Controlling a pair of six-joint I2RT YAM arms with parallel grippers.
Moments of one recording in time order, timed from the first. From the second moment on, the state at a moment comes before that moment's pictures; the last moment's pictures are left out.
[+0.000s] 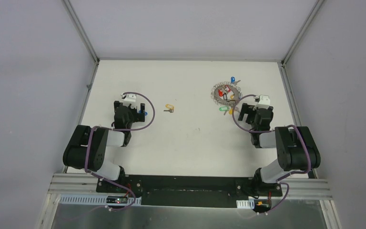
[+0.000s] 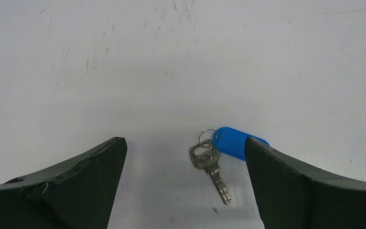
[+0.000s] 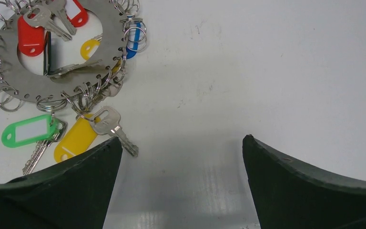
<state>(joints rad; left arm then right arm) -0.12 1.50 0.33 0.90 -0.14 0.06 0.05 1.55 0.33 0.84 0.12 0.07</state>
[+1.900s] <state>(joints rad) -0.10 0.91 0.69 -0.55 0.49 -0.71 0.27 2.24 1.81 -0.68 -0.10 0.26</state>
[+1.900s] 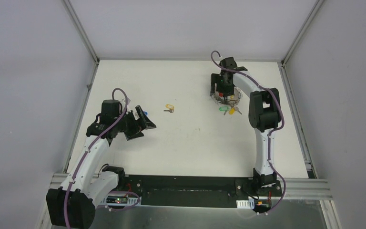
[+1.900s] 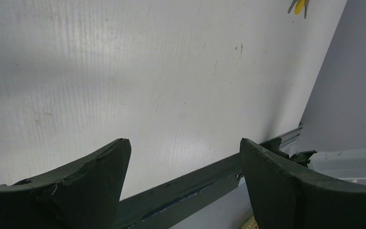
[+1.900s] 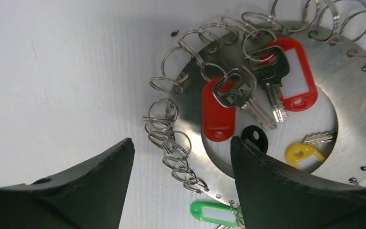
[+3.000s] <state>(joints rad) -0.12 1.00 0.64 -0.44 0.63 -0.79 0.56 1.57 1.12 -0.43 -0.63 0.57</state>
